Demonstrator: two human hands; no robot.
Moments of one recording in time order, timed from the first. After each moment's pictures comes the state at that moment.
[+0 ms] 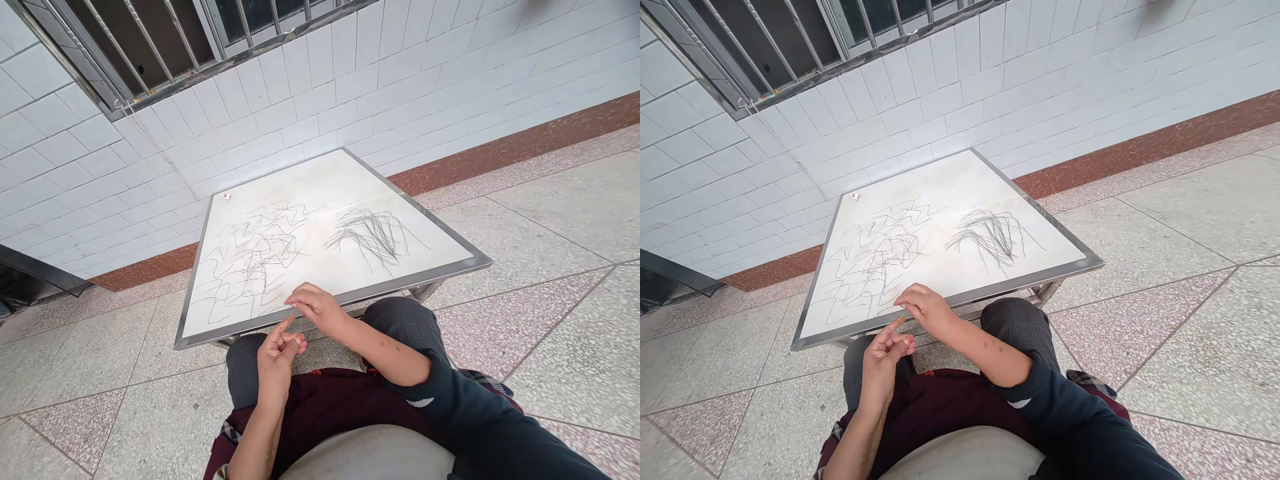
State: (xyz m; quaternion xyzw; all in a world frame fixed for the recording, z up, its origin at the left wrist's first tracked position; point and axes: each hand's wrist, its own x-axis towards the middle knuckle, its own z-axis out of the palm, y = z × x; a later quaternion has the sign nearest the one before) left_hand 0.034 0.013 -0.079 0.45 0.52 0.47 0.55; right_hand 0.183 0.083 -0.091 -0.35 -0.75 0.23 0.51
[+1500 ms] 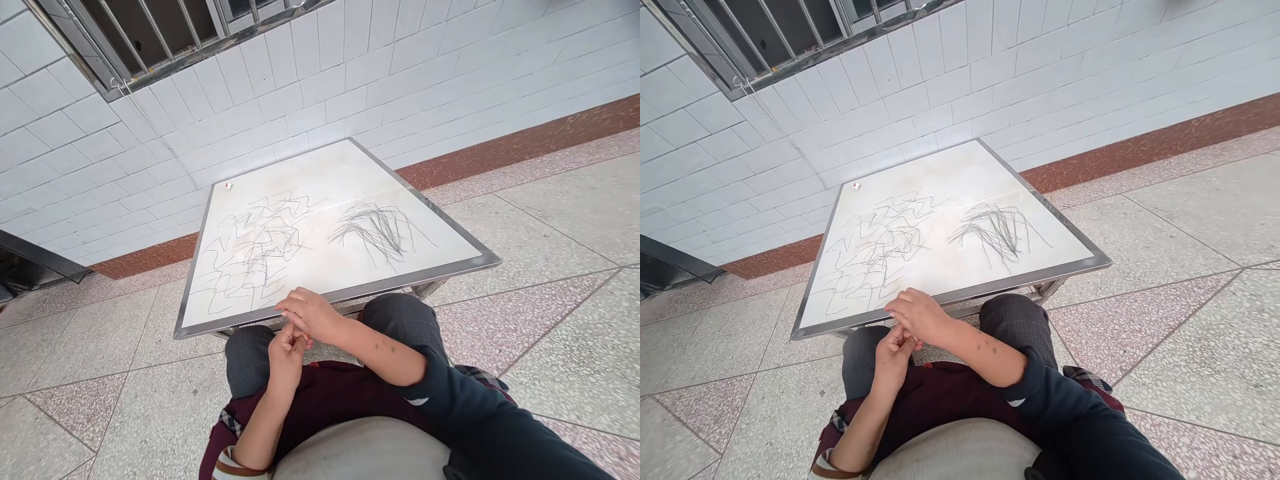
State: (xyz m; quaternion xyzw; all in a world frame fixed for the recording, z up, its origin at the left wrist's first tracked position) left_hand 0.043 0.013 -0.097 0.51 0.54 0.42 0.52; right_hand 0.166 0.076 -0.085 -0.35 -0.83 0.16 0.40
